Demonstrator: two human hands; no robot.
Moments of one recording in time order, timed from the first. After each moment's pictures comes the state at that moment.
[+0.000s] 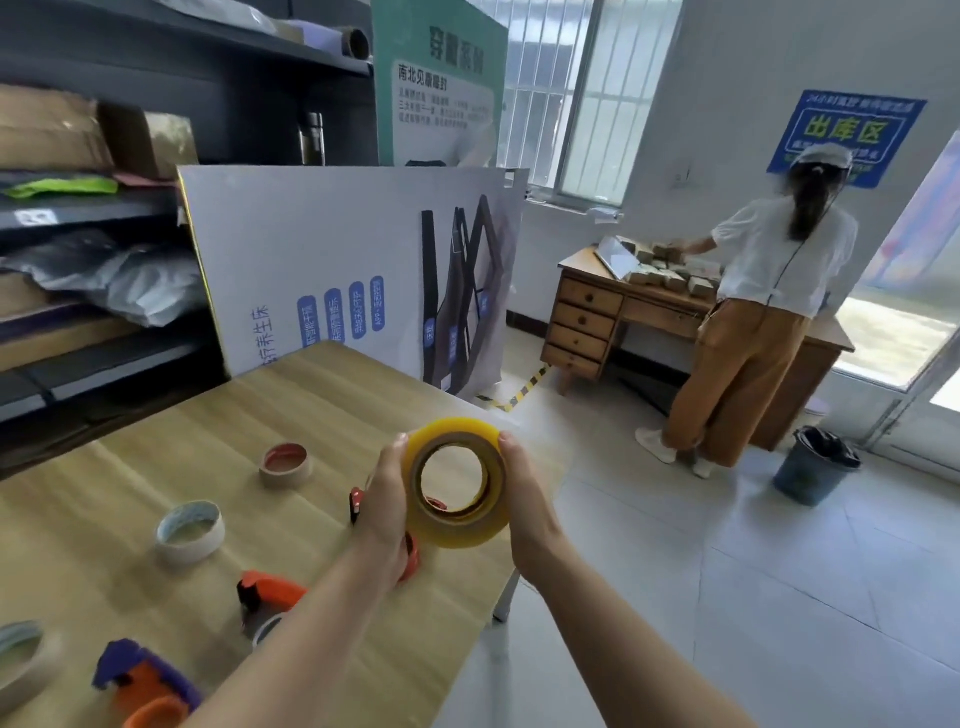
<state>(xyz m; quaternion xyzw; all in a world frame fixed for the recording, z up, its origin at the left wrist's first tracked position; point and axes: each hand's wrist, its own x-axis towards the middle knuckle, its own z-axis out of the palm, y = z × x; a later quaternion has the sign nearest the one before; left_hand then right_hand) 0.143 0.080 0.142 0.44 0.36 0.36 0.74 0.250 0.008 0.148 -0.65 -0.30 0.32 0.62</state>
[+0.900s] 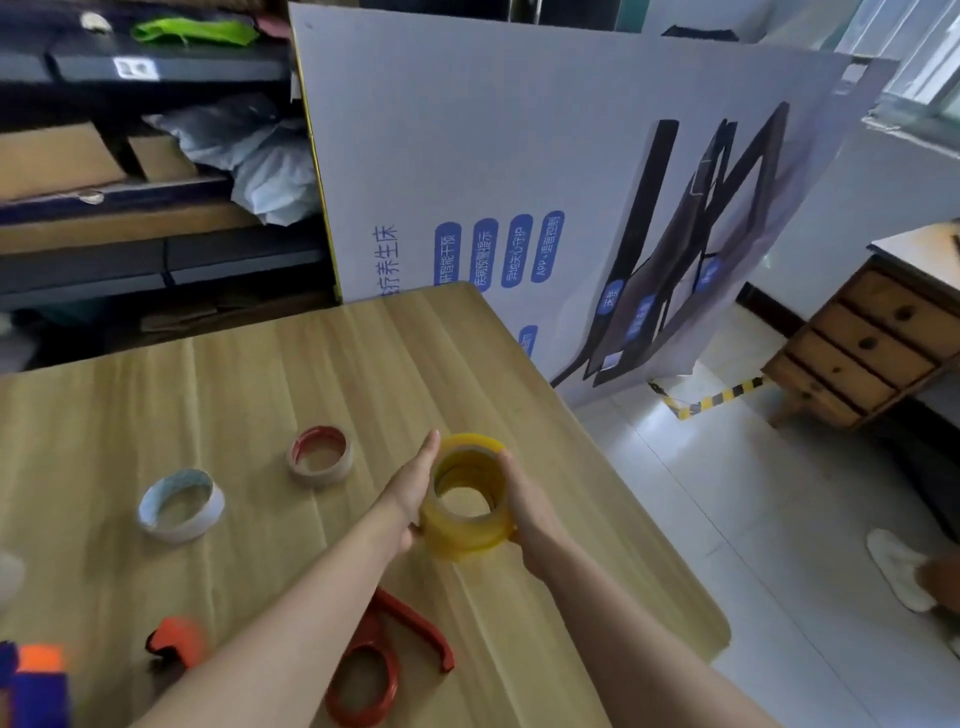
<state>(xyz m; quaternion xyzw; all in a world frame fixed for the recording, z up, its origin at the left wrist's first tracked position) 0.299 0.345 0.019 0.26 0.63 0.26 0.69 0.429 0.316 0.012 -0.70 -0.29 0.56 0.33</state>
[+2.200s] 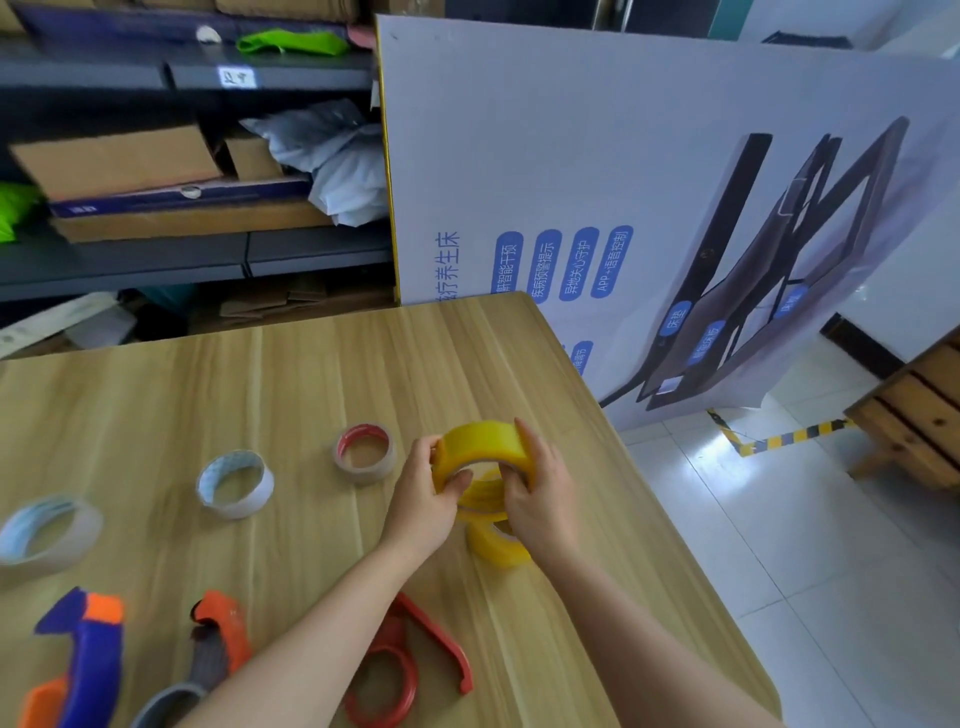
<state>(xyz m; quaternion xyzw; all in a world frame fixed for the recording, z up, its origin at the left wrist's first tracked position) 0.281 0.339 0.004 0.51 0.65 0.39 0.40 0.416 0.346 0.010 -0.67 -0.58 0.30 0.35</state>
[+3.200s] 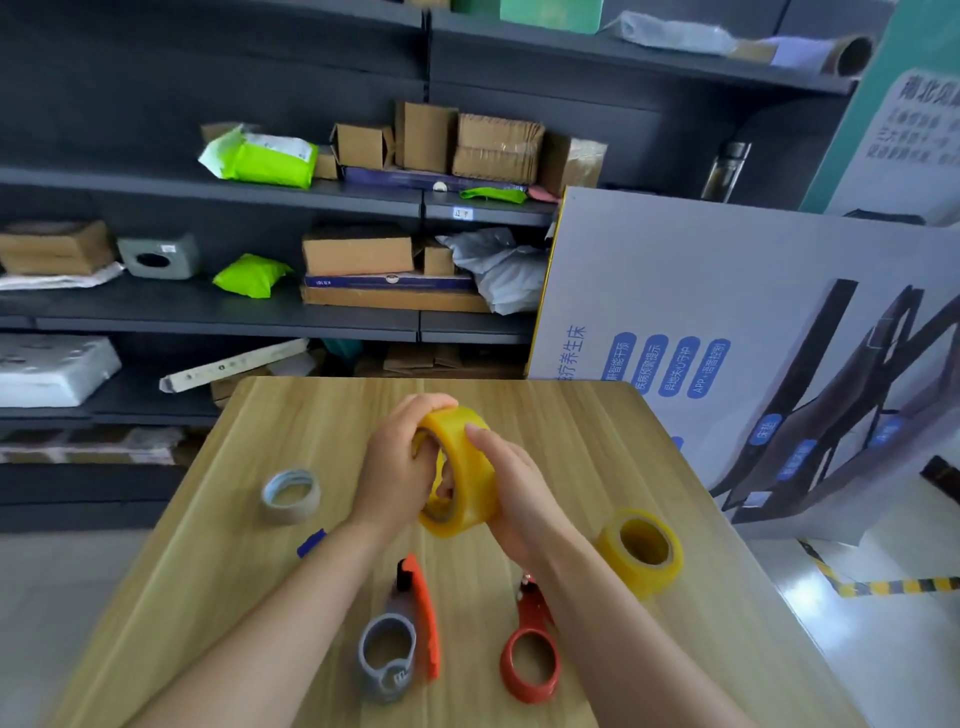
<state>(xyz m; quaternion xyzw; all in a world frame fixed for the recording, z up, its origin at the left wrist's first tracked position) 0.081 0.193 0.137 0.58 0.57 0.56 0.15 0.214 0.211 0.153 -0.34 -0.50 0.70 0.38</state>
